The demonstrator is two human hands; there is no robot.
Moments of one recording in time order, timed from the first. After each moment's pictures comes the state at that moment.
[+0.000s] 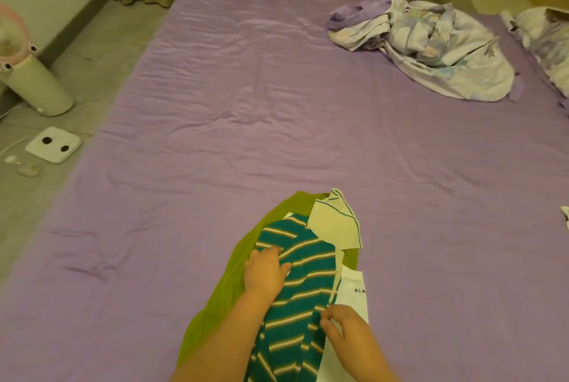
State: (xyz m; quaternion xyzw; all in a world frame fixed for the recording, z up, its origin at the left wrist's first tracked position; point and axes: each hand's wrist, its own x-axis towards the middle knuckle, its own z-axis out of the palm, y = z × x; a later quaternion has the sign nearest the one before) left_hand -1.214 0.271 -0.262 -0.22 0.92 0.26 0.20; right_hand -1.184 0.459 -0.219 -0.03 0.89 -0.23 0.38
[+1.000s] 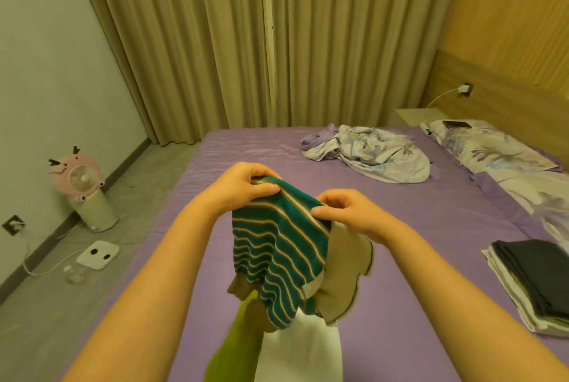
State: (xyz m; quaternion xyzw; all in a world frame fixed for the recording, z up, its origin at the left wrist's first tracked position) left_hand -1.180 0.268 0.202 0.03 0.90 0.44 0.02; right_hand -1.232 0.510 0.155 -0.29 0.79 -0.50 0.22
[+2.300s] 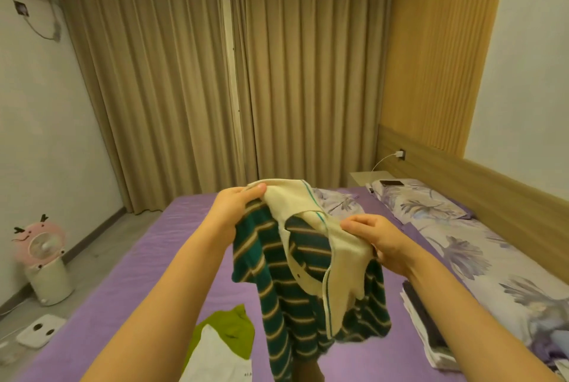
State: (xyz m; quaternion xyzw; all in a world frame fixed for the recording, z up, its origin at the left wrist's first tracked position) left_hand -1.131 0.575 0.277 -0.13 0.72 0.67 -0.11; right_hand -1.174 0.842 0.230 -0.21 0.74 -0.63 0.14
